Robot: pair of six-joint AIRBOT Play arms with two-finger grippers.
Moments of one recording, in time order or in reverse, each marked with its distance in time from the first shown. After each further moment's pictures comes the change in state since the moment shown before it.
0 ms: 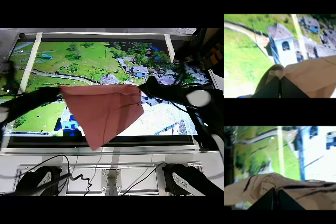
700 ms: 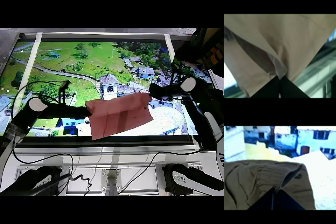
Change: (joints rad) left arm -0.252 -0.230 -0.011 0.000 -0.336 -0.187; right arm -0.157 -0.215 0.171 -0.399 0.409 -0.145
